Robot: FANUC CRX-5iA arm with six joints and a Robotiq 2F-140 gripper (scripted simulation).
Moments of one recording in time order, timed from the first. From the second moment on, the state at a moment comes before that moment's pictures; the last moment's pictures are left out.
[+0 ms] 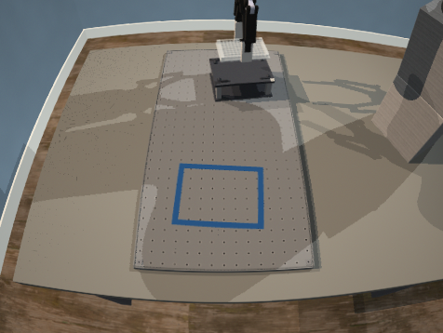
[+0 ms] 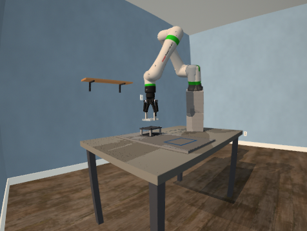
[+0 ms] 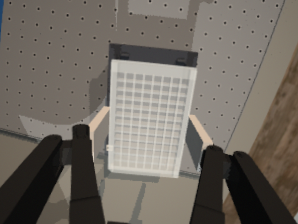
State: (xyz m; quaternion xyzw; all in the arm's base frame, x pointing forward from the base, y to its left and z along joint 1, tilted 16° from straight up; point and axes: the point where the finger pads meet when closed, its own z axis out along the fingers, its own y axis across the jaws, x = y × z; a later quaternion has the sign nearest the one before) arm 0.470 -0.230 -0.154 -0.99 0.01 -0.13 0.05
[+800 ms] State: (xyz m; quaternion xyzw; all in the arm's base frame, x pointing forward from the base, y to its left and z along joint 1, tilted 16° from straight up) arm 0.472 -0.228 -0.162 -0.99 0.01 -0.13 0.05
